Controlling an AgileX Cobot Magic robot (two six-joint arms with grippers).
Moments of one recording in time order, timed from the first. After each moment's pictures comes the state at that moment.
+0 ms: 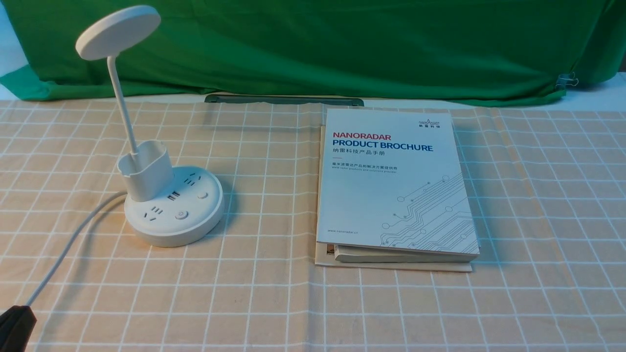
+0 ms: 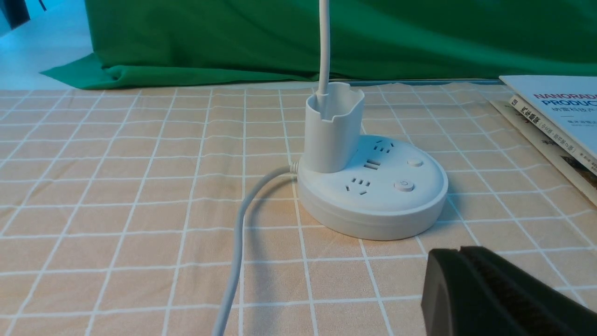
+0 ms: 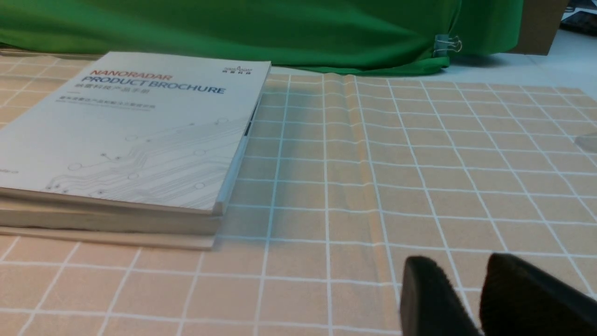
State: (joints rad) right arm 0.02 0.00 0.01 0.14 0.26 -0.15; left arm -0.13 0.00 0.00 -0.03 0.22 0.00
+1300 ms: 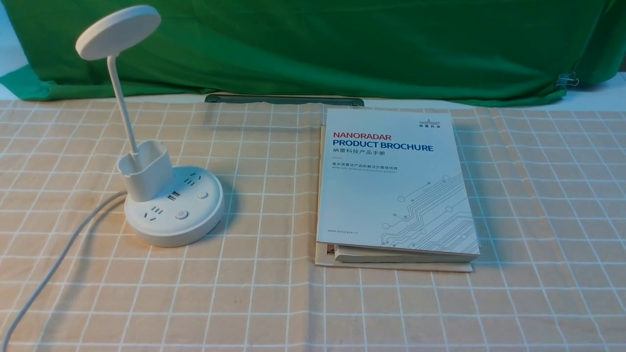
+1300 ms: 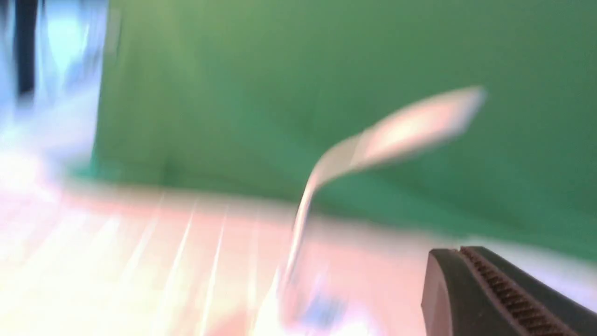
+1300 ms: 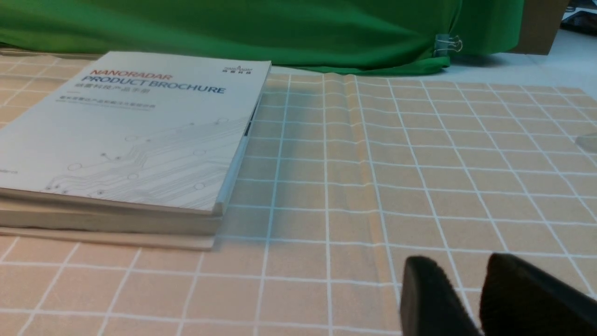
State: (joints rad) right arm 0.02 0.00 0.01 0.14 0.26 -0.15; left arm -0.13 0.38 -0.45 0.09 0.29 -0.34
